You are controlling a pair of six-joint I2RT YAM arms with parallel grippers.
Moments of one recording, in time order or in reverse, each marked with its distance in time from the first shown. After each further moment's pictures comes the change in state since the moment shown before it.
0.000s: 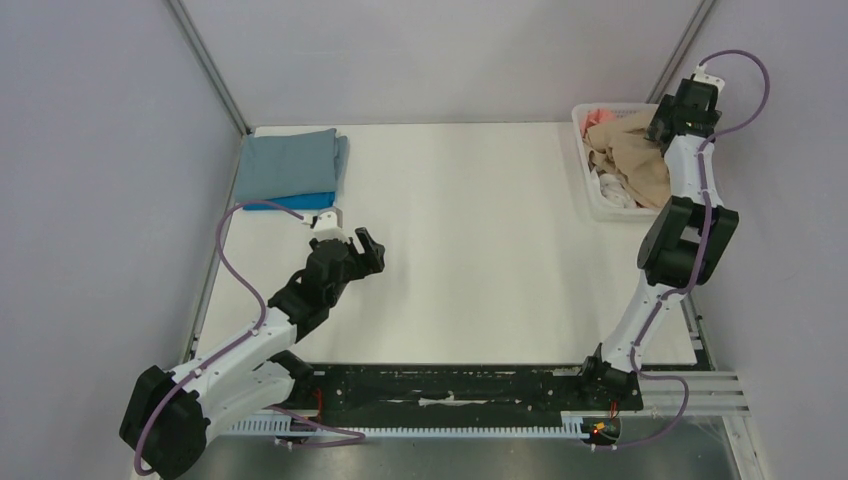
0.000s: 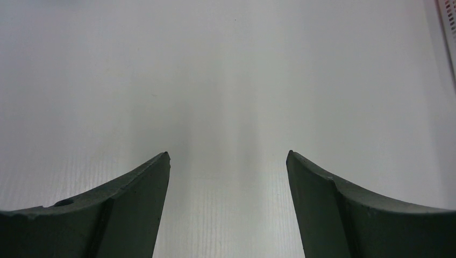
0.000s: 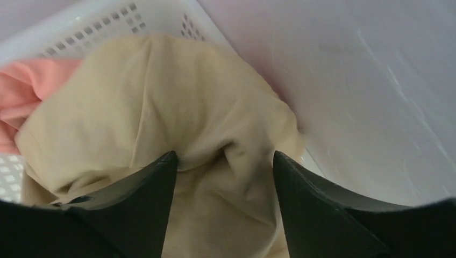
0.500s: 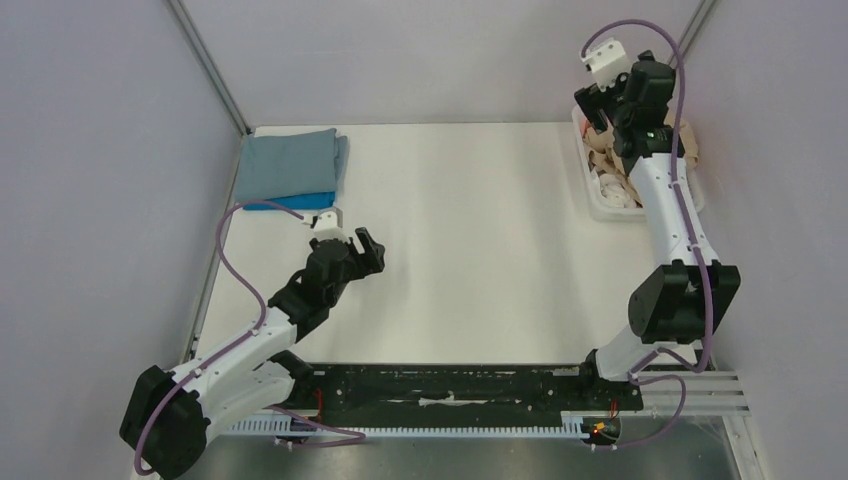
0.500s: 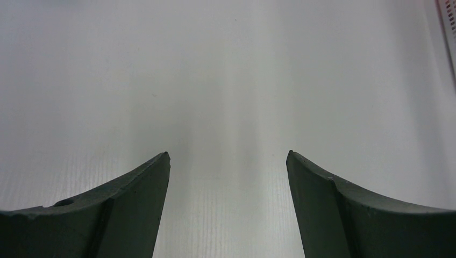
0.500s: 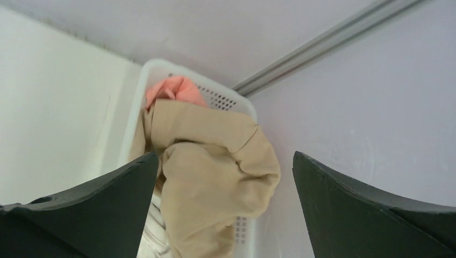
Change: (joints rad) left arm 0.000 0.001 0.000 0.000 0.000 0.000; right arm 0.296 -0.433 -0.236 0.079 -0.140 -0.682
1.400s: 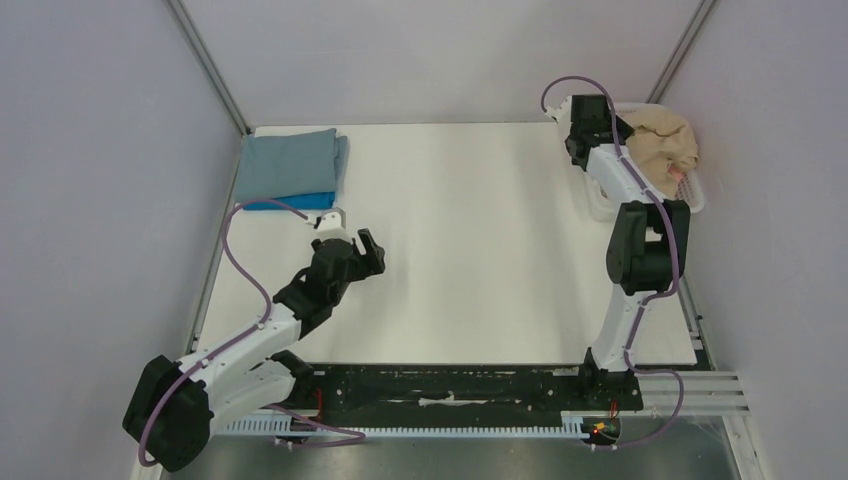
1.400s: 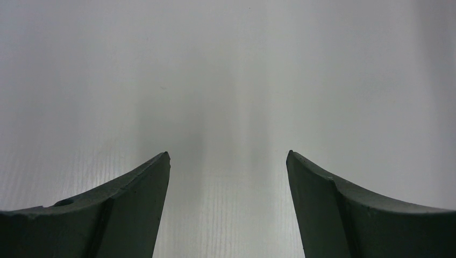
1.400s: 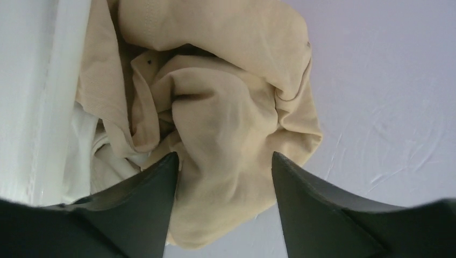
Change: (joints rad) left arm 0.000 0.051 0.000 0.002 -0.016 0.006; right arm 0.081 0.354 0.000 -0.071 0.508 -0.338
